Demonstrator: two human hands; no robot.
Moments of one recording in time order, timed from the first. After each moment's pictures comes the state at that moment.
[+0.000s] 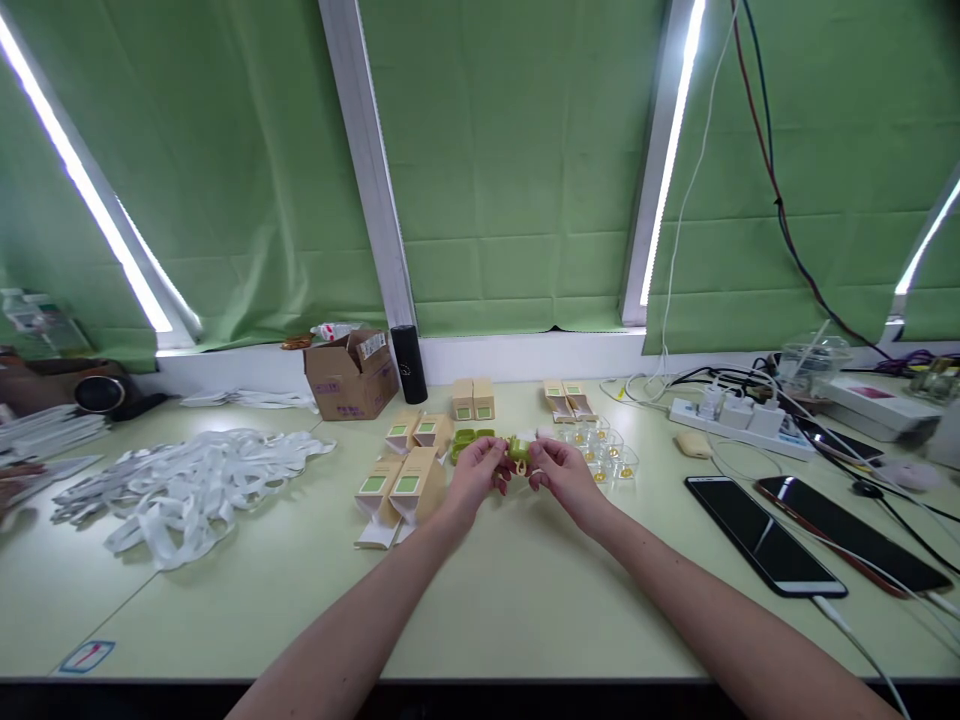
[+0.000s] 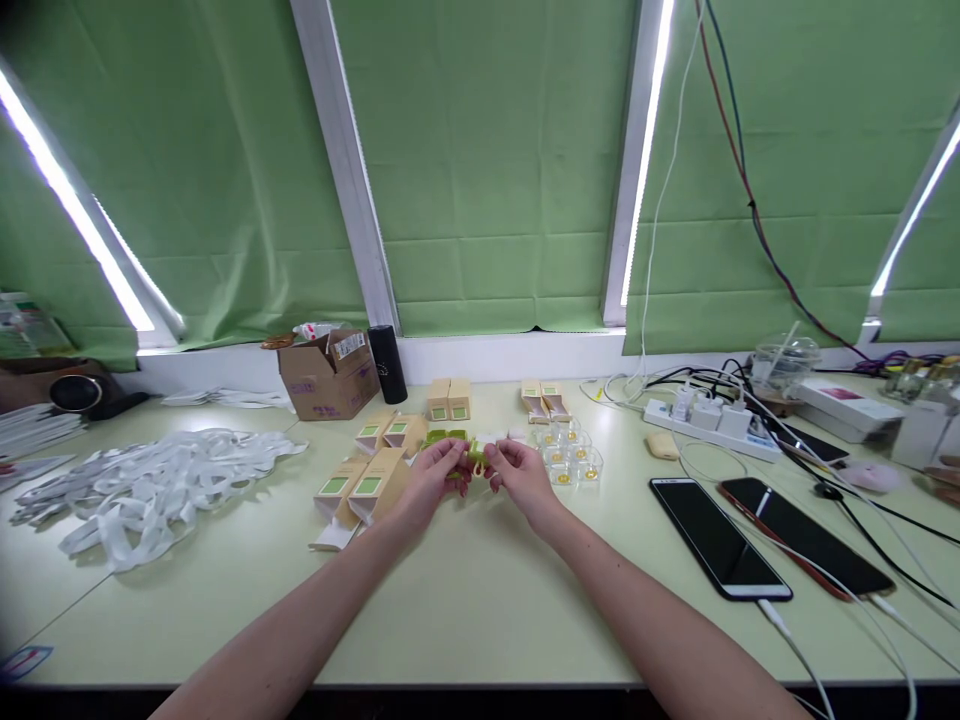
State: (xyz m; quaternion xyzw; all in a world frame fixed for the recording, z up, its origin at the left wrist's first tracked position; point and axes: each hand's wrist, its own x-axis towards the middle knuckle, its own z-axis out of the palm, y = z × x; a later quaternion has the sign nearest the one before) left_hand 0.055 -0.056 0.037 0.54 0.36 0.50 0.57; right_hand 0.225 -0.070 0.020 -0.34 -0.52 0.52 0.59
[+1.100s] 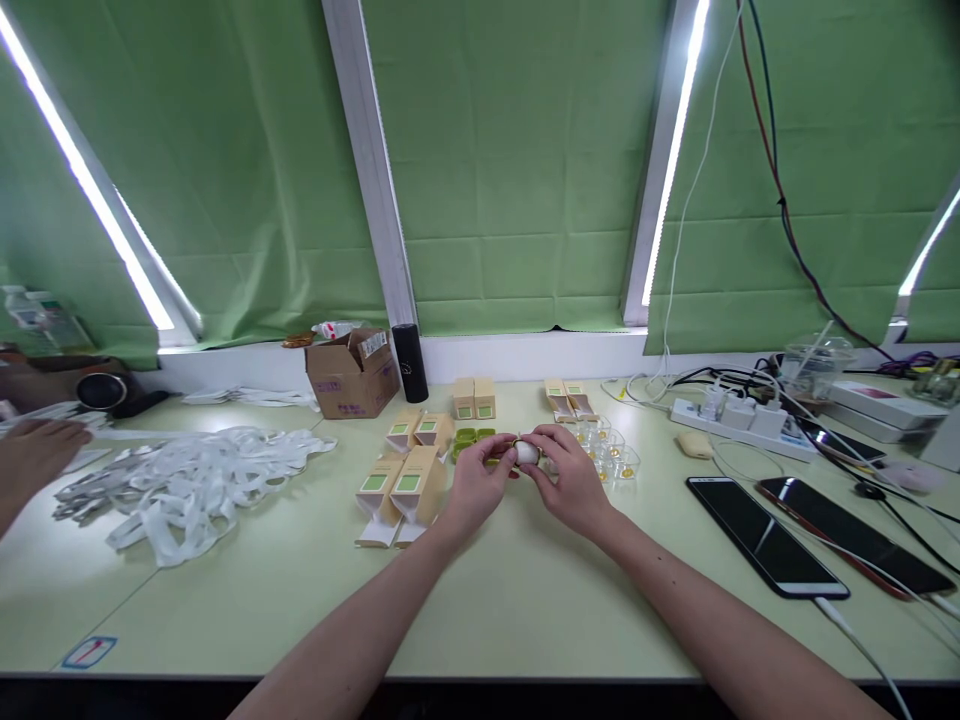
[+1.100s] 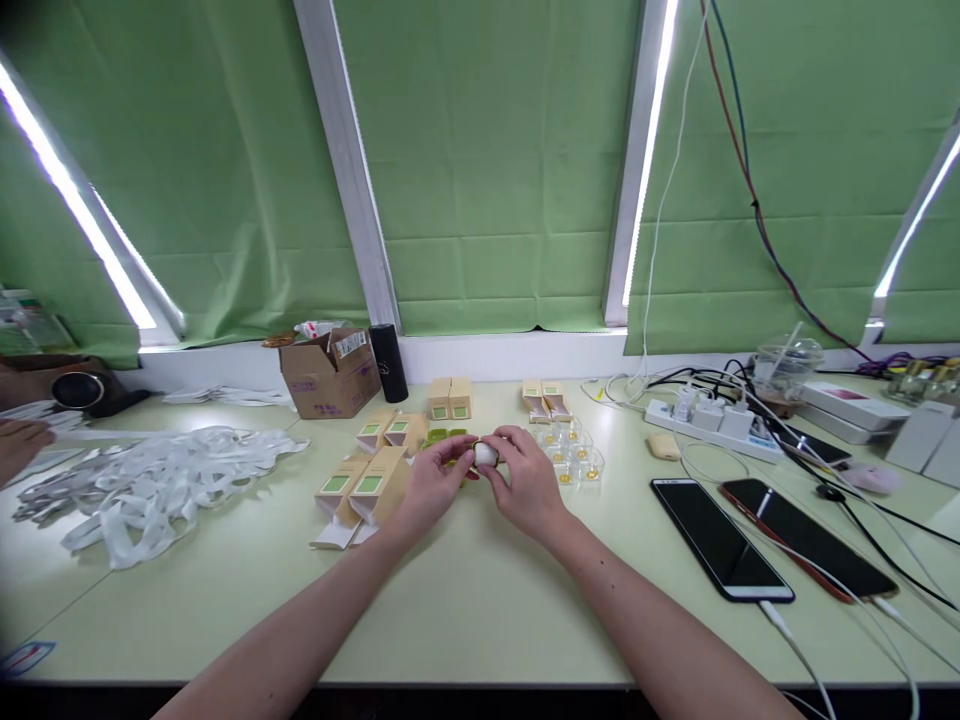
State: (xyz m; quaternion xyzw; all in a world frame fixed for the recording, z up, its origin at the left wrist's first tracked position) left_hand 0.060 -0.063 0.037 0.64 0.37 0.53 0.41; right_hand 0.238 -0.071 0.012 -0.40 -0.76 -0.01 0.52
